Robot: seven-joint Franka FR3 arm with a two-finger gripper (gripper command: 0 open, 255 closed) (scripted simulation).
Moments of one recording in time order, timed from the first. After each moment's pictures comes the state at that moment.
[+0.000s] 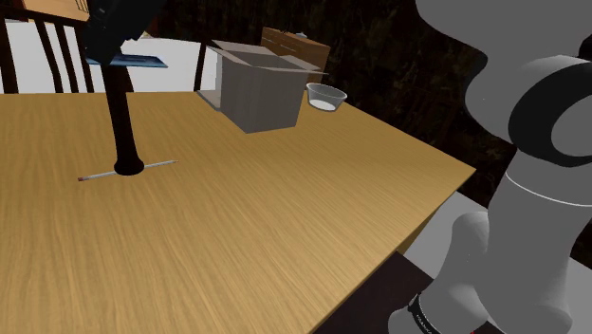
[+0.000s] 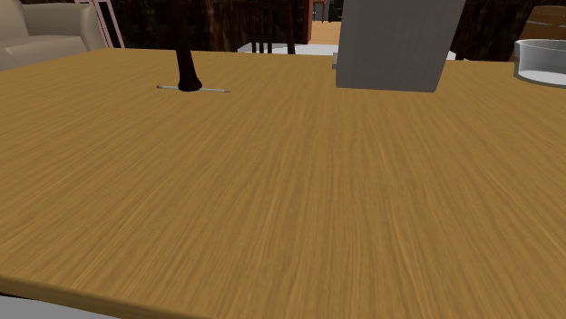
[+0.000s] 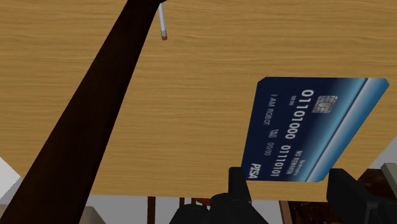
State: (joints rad) arm 0.54 0.25 0.03 -1.19 0.46 1.79 -0.96
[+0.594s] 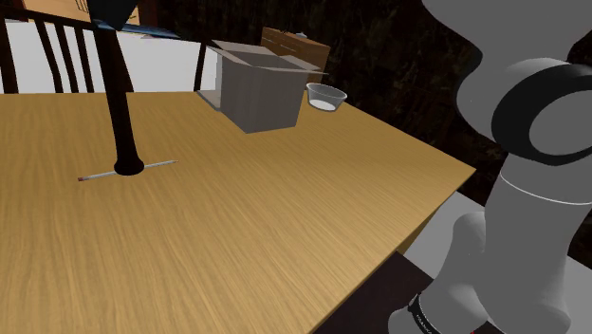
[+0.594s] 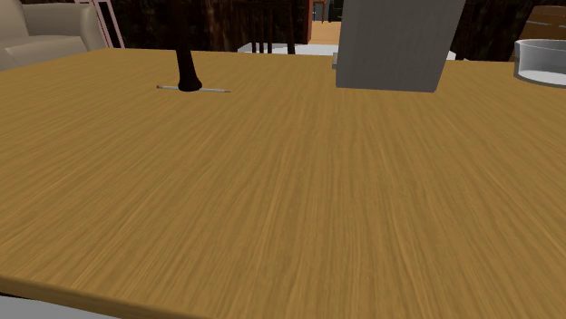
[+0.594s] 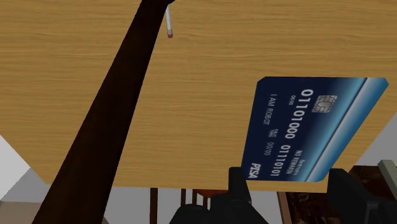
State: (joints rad) arm 0.52 0.28 0.03 -1.03 0.47 1.66 -0.94
